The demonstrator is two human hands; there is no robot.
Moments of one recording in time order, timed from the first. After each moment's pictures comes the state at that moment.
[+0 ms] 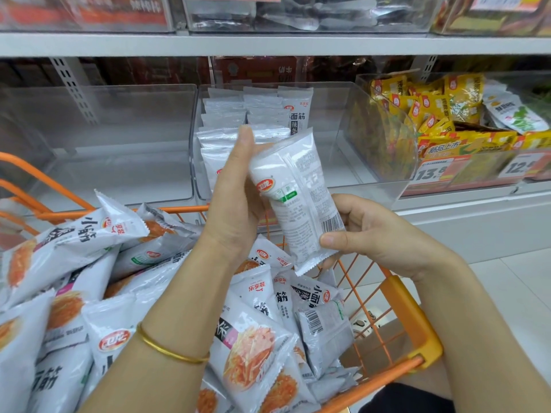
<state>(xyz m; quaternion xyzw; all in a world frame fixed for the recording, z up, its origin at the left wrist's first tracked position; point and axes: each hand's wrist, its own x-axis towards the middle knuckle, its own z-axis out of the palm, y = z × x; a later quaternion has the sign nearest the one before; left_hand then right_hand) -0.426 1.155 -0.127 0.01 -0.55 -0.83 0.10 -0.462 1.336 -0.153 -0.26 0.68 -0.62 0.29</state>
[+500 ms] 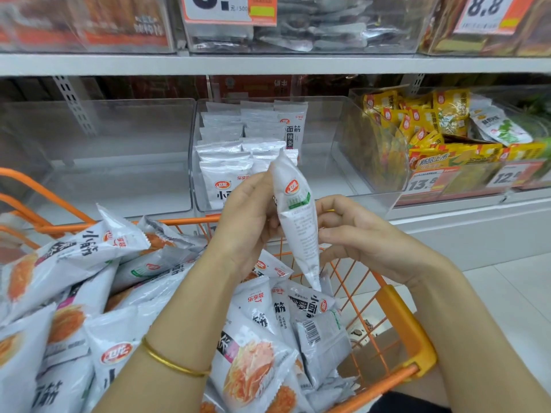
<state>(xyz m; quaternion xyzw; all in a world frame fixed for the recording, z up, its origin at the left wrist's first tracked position) -0.426 1.160 -0.132 0.03 -0.59 -0.80 0.03 -0.462 1.329 -0.144 -0.21 0.68 -0.63 0.29</state>
